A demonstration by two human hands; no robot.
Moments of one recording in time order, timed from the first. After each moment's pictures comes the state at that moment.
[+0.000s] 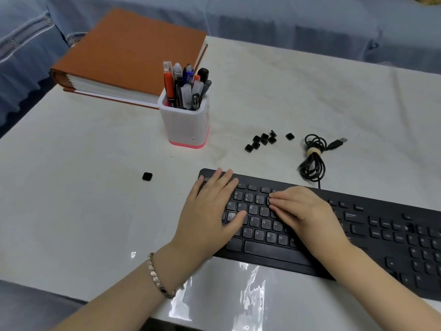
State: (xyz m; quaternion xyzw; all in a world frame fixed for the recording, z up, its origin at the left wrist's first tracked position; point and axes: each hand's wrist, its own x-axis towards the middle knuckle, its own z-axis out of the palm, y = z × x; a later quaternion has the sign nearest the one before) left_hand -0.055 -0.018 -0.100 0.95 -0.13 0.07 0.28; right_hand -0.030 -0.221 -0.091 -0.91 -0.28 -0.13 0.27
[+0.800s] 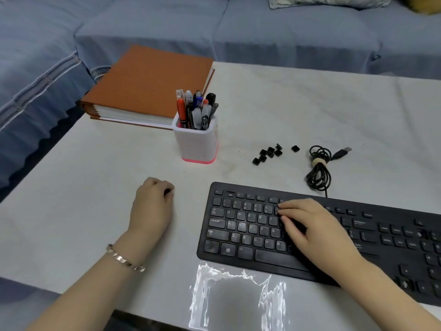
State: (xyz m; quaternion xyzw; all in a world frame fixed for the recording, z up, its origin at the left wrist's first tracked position) left_hand -0.034 0.080 -0.086 0.96 0.15 0.05 0.24; right_hand -0.045 -0.214 -0.072 -0.95 -0.20 -0.04 0.26
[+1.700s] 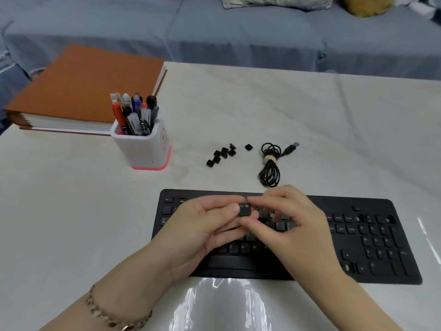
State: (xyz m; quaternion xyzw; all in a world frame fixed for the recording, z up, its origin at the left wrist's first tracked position) left_hand -0.057 -0.070 0.002 0.48 0.11 -0.27 0.82; right_hand -0.067 -0.220 -0.016 -0.85 -0.12 -0.16 0.49
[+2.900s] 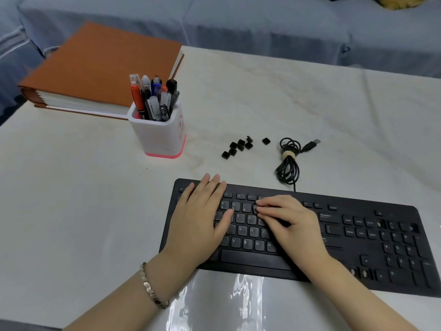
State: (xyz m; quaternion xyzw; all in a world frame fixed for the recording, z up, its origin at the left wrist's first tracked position) left_hand -0.045 -0.043 -0.096 0.97 -0.11 0.06 0.22; right_hand -0.039 -0.231 -0.098 -0.88 -0.16 -0.14 0.43
